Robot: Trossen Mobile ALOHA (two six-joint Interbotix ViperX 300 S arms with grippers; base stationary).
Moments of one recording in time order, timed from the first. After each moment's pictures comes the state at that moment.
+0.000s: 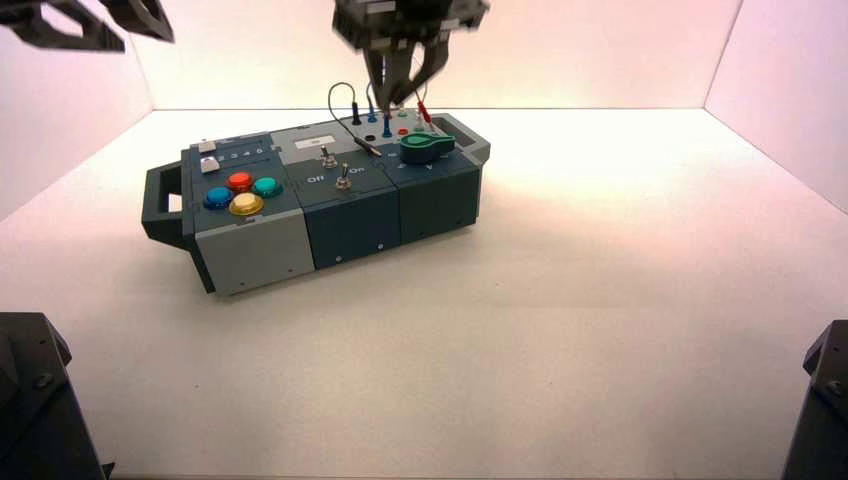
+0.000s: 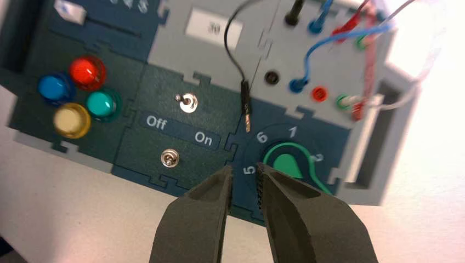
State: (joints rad) left arm -0.08 -0.71 1.16 -0.17 0.20 0.00; right arm 0.77 0.14 0.33 -0.03 0.63 0.04
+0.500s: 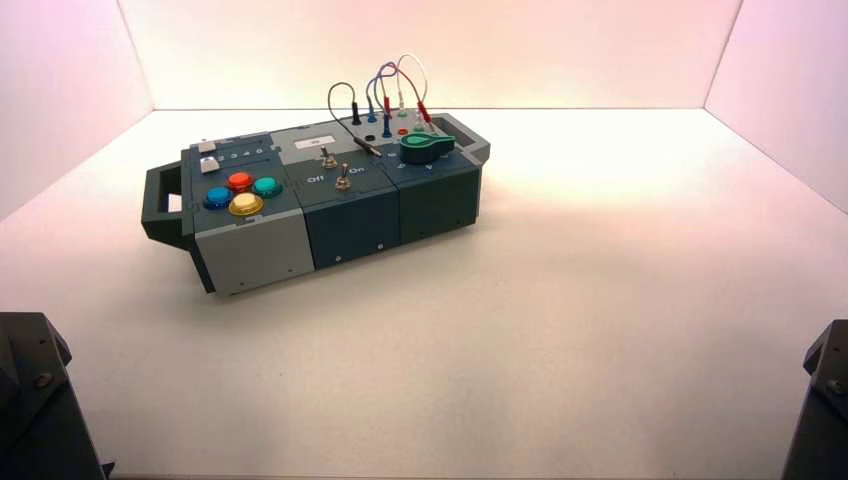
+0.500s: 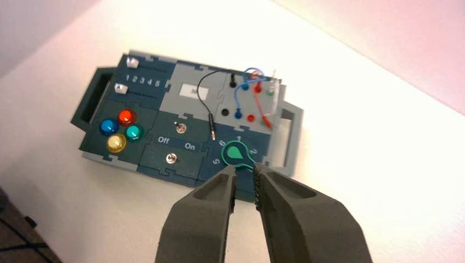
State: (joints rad) left arm -0.08 -1.08 1.16 -0.17 0.42 -0.01; right arm 0.68 -0.37 0.54 -0.04 0.63 0.06
